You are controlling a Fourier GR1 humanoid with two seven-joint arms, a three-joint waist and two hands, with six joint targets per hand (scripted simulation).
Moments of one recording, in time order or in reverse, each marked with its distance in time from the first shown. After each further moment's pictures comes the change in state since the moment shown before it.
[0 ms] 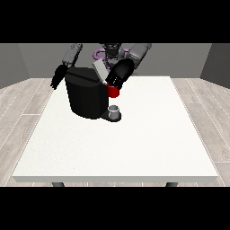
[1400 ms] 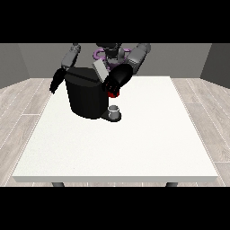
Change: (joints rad) left arm -0.065 0.076 0.015 0.009 -0.056 0.082 -0.117; right arm -0.054 -0.022 0.002 -0.001 0.021 -0.002 -0.002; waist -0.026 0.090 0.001
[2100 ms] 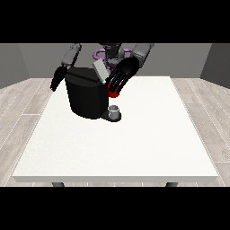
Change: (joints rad) left arm 0.033 -0.032 -0.012 0.014 -0.028 0.019 0.002; right arm 0.032 0.000 -0.016 0.024 -0.007 -0.002 0.020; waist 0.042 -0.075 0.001
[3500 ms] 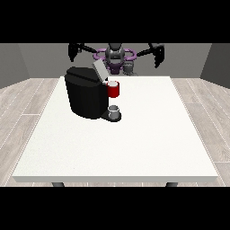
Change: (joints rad) left arm 0.680 -0.468 0.302 -0.001 0.495 -0.077 -0.062; right arm 0.307 -0.007 -0.021 -0.005 -0.111 0.133 -0.055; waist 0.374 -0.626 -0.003
